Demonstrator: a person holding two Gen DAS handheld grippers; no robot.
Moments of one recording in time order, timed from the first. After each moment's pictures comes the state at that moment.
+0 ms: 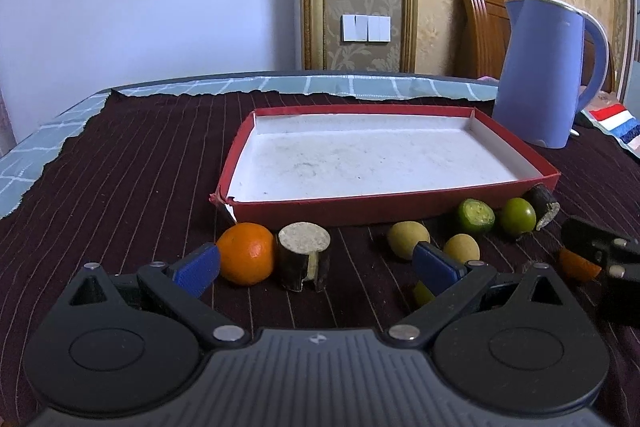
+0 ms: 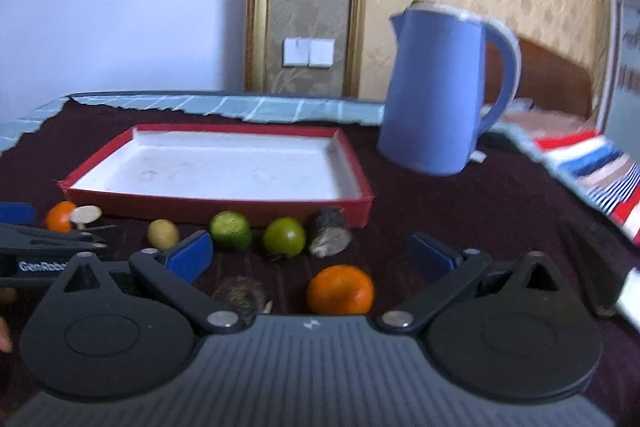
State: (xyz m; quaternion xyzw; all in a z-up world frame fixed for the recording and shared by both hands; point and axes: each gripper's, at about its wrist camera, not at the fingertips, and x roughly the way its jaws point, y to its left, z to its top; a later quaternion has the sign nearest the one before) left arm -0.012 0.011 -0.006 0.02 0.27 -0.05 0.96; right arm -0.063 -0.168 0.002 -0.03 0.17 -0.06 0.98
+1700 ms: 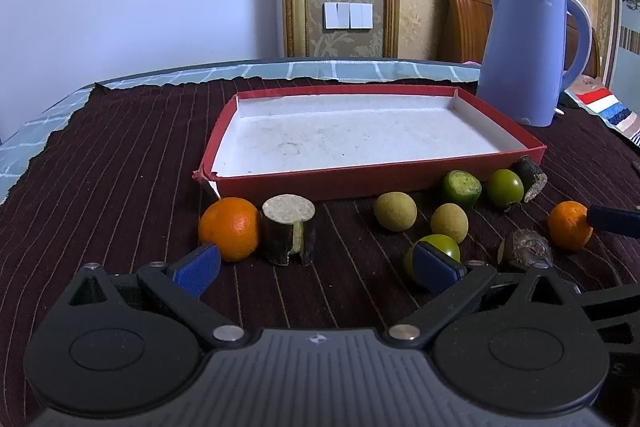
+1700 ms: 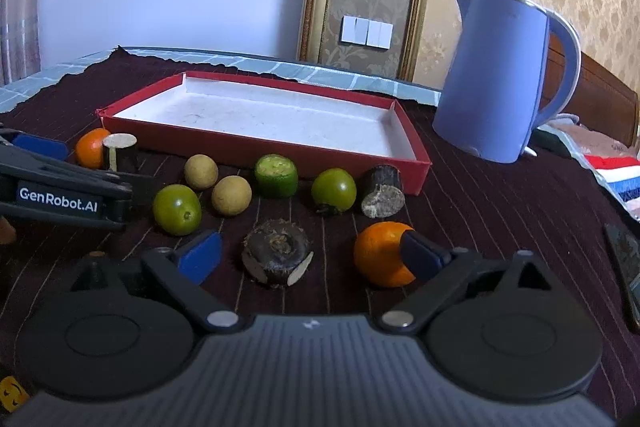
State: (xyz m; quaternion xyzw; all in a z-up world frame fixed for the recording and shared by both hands) left arm -0.020 0.009 -0.019 0.04 0.29 -0.08 0.95; right arm -0.057 -0.157 -0.034 -0.08 0.21 0.02 0.97
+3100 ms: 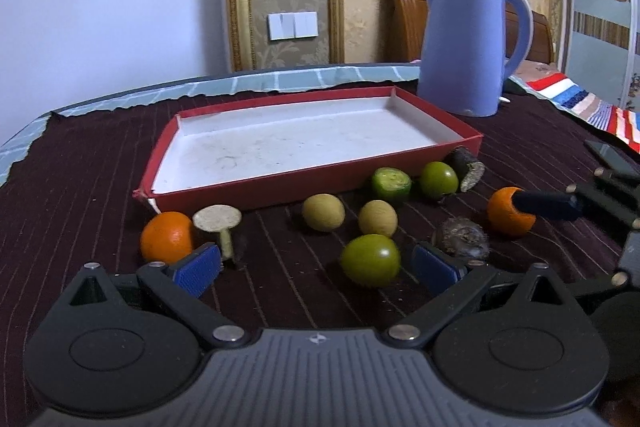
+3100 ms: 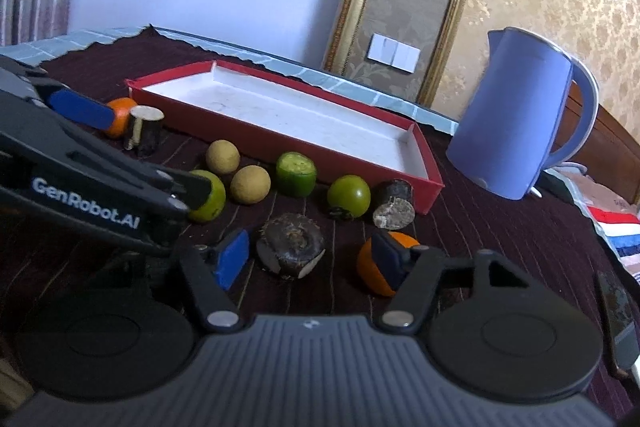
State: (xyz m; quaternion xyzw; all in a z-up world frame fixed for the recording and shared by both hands) left arm -0.036 -0.015 -0.016 0.06 0.27 -0.15 0.95; right arm -0.070 -0.151 -0.036 -0.16 0.19 0.05 0.97
